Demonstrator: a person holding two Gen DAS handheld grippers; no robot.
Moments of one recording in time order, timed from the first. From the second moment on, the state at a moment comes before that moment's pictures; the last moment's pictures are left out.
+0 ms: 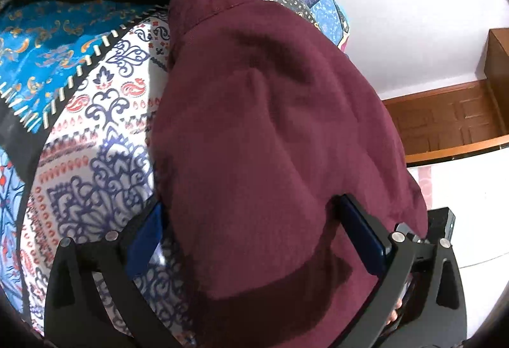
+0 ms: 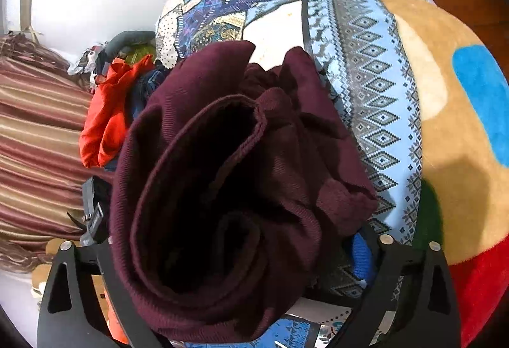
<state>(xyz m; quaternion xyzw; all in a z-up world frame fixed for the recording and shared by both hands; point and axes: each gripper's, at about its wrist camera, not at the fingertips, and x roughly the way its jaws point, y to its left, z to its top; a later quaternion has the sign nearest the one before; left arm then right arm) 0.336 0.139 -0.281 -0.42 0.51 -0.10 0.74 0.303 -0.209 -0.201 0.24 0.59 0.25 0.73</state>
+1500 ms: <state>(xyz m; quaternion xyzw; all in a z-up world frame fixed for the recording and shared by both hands) 0.357 0.380 0.019 -0.24 0.29 -0.03 0.93 0.403 0.048 -0.038 0.17 0.41 0.40 0.80</state>
